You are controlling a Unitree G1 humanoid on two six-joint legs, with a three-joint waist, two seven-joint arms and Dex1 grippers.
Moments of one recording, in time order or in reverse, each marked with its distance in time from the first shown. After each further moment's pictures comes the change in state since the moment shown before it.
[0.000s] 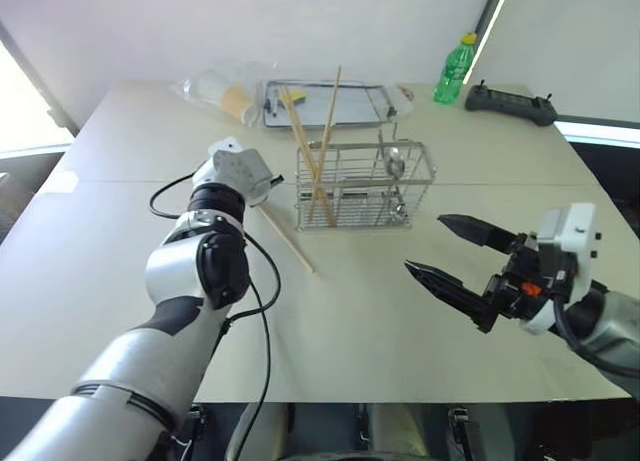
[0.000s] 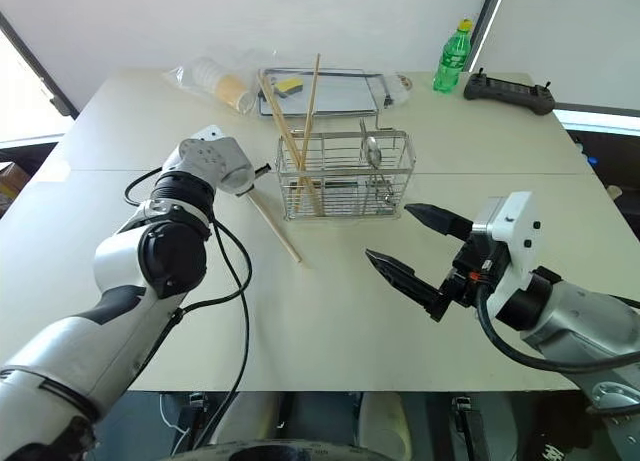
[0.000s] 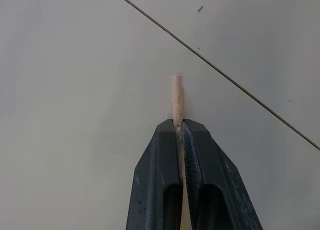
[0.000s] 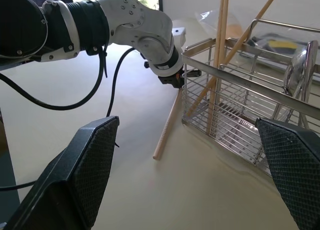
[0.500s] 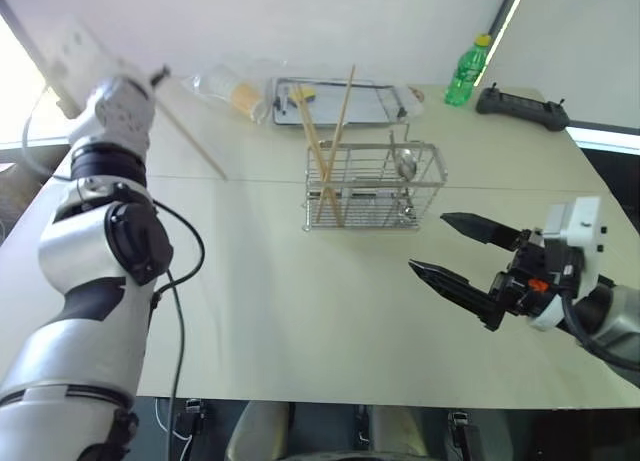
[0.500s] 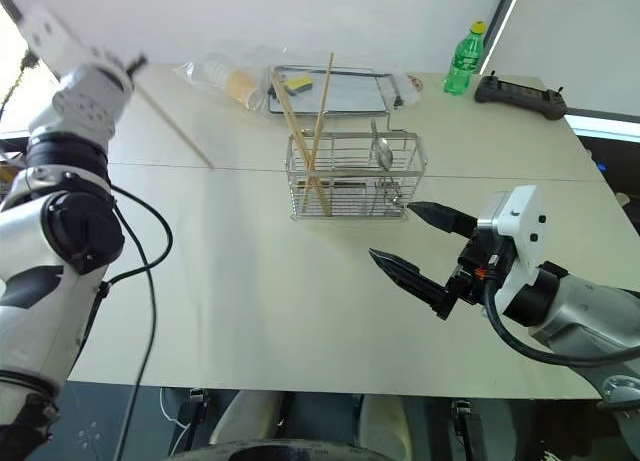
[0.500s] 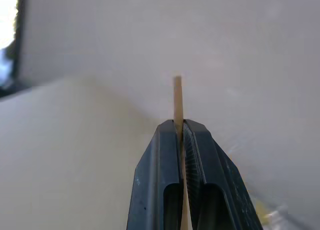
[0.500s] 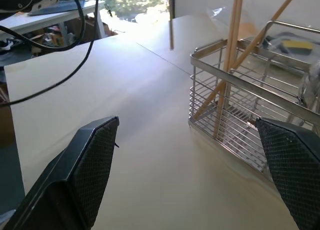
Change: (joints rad) left arm -0.128 0.311 -0.152 -0.138 0.045 -0.496 -0.862; right arm -0.018 -0.048 -0.022 0.033 0.043 0.006 0.018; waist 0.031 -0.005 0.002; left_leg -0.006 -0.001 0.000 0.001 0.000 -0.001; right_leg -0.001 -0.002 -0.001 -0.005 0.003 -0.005
